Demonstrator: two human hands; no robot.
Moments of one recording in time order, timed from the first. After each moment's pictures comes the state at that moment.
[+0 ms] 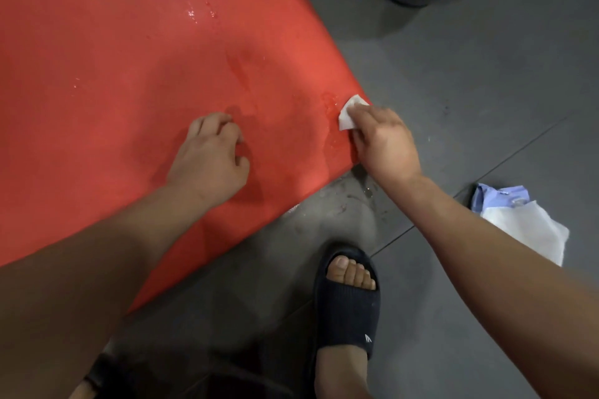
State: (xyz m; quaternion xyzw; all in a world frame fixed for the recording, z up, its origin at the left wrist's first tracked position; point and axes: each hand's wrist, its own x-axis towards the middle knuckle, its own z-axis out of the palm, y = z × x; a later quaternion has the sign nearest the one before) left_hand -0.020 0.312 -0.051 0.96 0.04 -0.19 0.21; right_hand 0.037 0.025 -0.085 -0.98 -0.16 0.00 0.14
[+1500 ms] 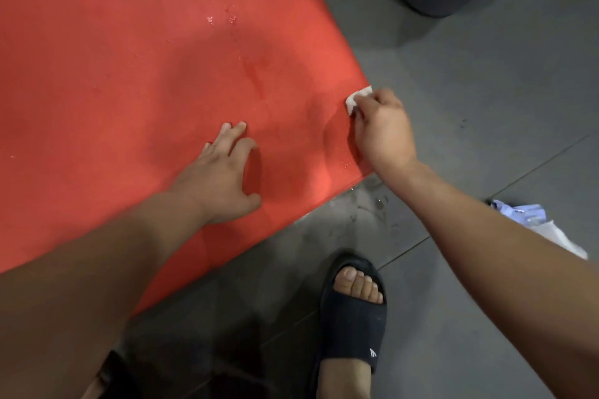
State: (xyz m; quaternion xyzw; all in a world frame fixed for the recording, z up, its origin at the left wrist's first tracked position) left_hand -0.022 0.325 -0.043 0.93 -0.03 -0.32 0.19; right_hand 0.075 0.062 -0.079 -0.97 -0.10 0.00 0.20
